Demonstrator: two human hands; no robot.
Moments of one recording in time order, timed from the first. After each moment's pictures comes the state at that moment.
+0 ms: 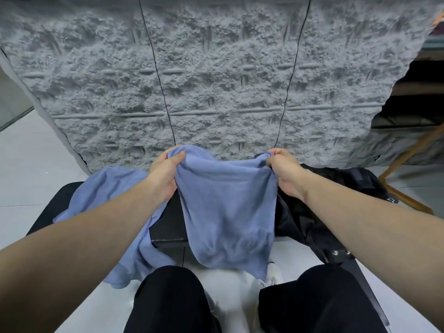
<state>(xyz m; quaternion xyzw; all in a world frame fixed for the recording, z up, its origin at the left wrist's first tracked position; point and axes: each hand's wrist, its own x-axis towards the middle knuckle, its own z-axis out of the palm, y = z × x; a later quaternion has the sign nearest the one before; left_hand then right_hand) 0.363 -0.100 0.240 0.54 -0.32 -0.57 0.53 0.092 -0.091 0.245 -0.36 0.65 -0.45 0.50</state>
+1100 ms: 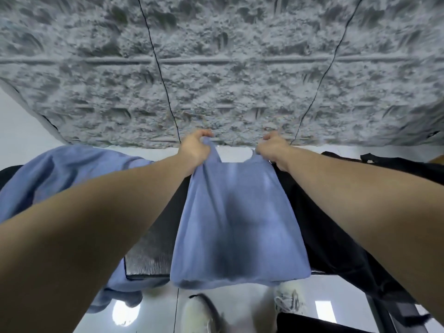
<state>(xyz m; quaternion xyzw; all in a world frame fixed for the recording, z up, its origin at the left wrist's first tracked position) 0.343 -0.298 0.076 0.67 -0.58 -0.38 0.28 0.138 -0.300 0.082 -0.48 0.75 -0.20 0.42</state>
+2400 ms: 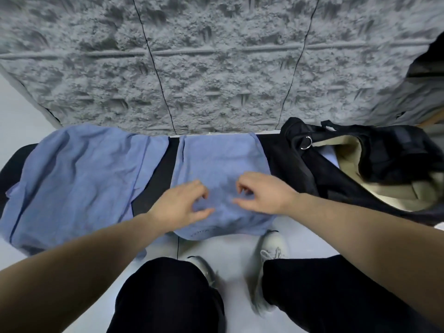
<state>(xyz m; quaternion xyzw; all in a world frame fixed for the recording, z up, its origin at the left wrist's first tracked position) 0.379 -0.071 0.057 0.42 -0.88 -0.14 0.17 0.112 -0.086 0.072 -0.86 0.45 -0.11 0.19</state>
